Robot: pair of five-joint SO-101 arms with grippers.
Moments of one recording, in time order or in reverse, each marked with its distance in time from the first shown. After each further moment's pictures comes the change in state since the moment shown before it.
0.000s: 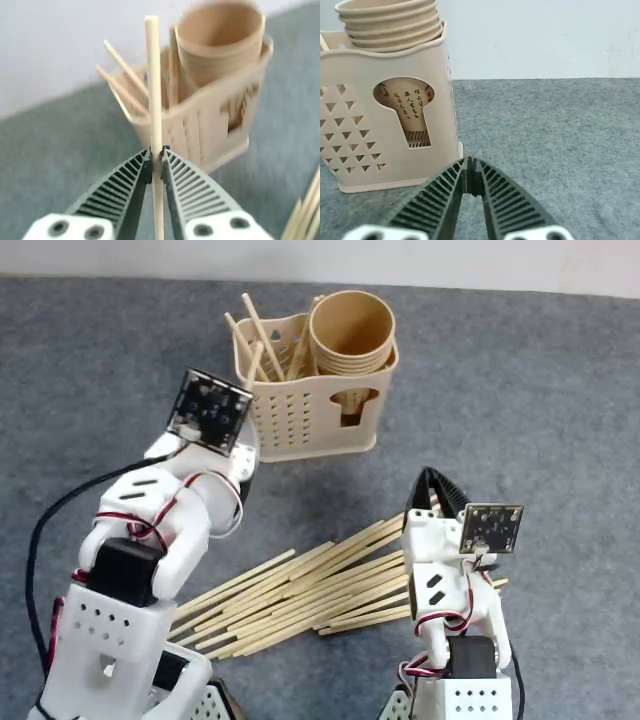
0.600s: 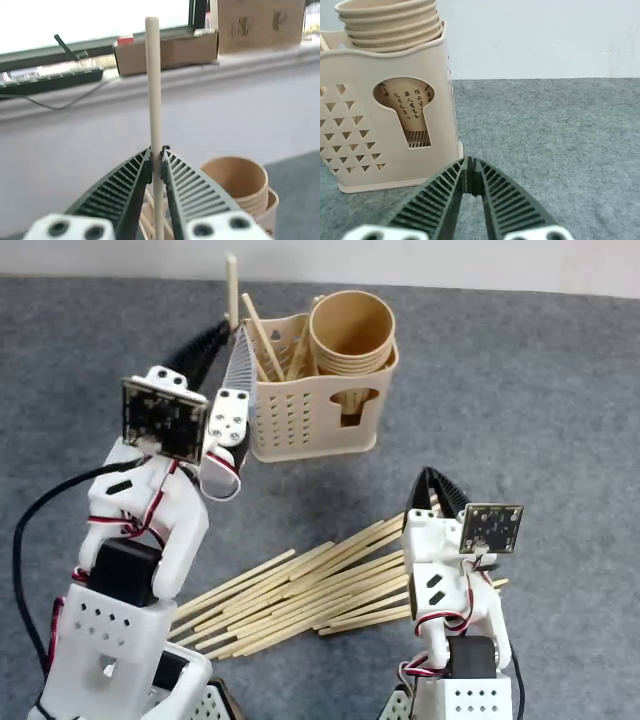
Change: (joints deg) left arm 0.1 -0.1 0.0 -30.0 0.5; right arm 0.0 0.0 0.0 0.0 0.0
